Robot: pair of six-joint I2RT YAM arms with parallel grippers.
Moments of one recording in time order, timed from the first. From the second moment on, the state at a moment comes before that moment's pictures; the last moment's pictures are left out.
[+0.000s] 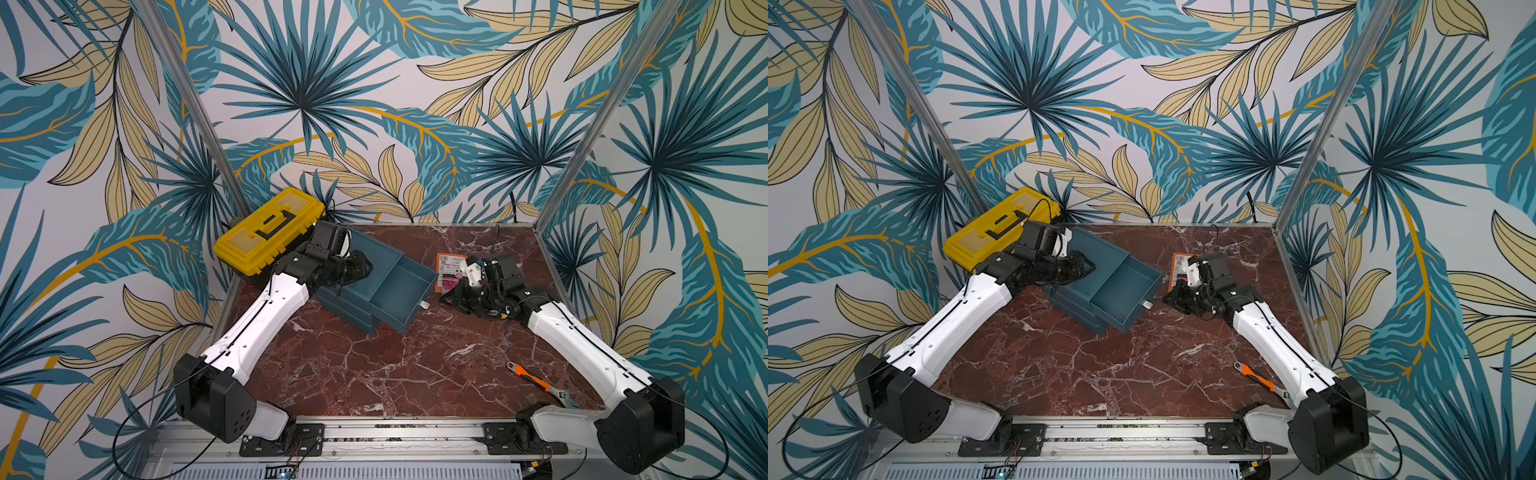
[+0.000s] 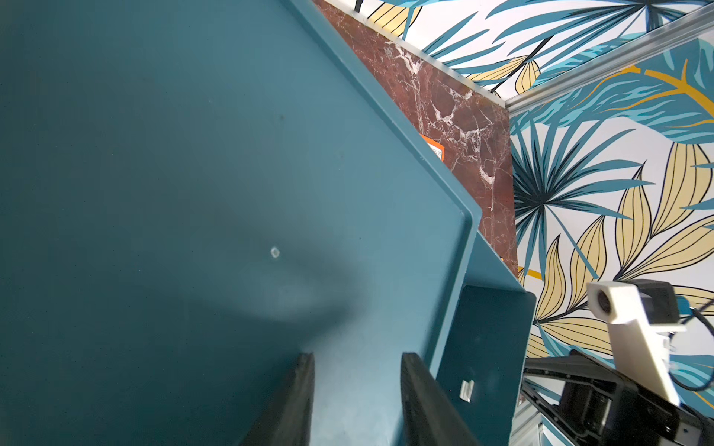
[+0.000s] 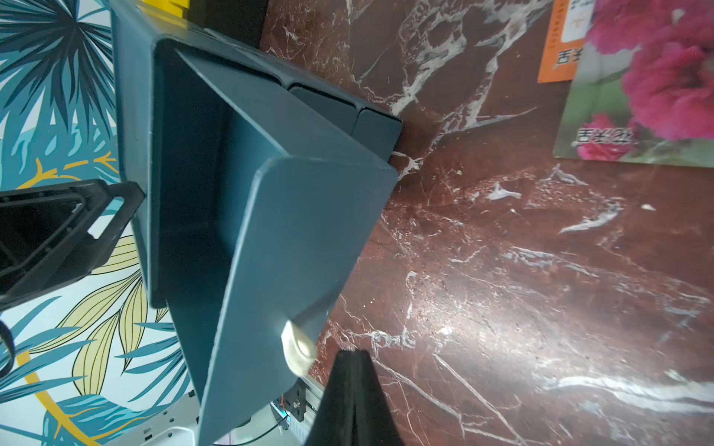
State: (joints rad) left arm -0.40 1.44 1.39 -0.75 0.24 -0.70; right arm 0.36 1.32 1.06 -0.58 -0.48 0.72
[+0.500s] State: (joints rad) left arm -0.40 1.42 1.37 -0.75 0.24 -0.71; right arm 0.51 1.57 1.25 -0.43 -0.47 0.83
